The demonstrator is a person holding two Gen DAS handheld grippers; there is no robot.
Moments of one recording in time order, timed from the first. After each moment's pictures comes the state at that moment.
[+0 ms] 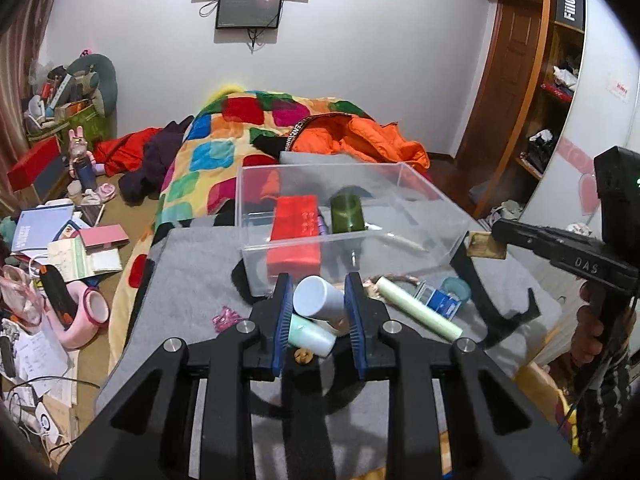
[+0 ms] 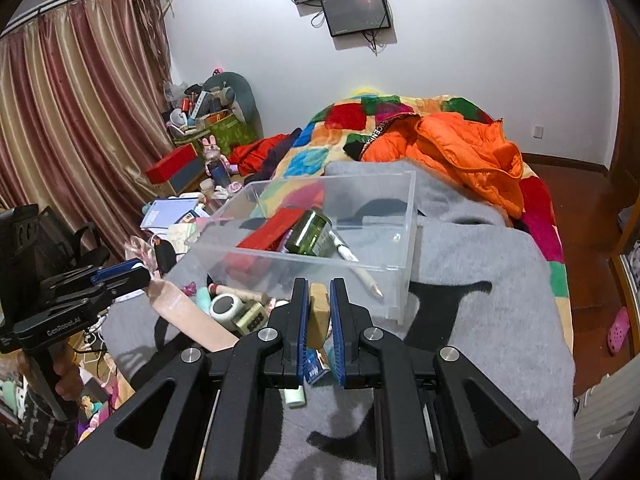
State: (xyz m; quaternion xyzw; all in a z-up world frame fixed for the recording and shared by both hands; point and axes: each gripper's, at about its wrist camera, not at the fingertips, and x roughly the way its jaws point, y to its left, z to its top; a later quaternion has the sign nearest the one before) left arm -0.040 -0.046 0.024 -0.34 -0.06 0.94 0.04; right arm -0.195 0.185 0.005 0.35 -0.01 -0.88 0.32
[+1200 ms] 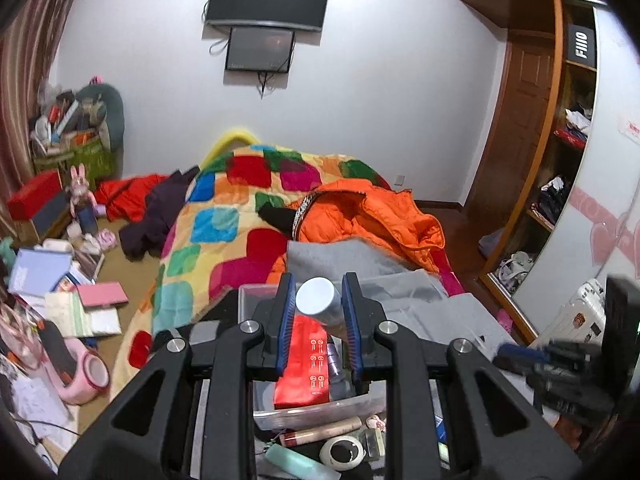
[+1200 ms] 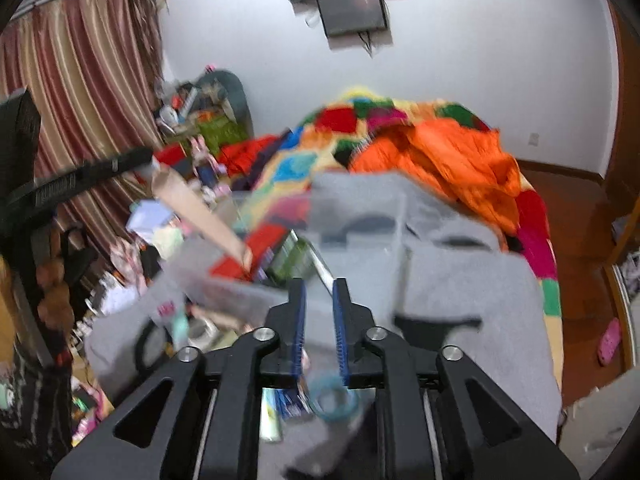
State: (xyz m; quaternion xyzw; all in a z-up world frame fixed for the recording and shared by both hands) left arm -0.138 -0.064 0.079 -0.27 -0.08 0.96 0.02; right arm -0.227 0.184 -0.001 0.36 0.01 -0.88 0.30
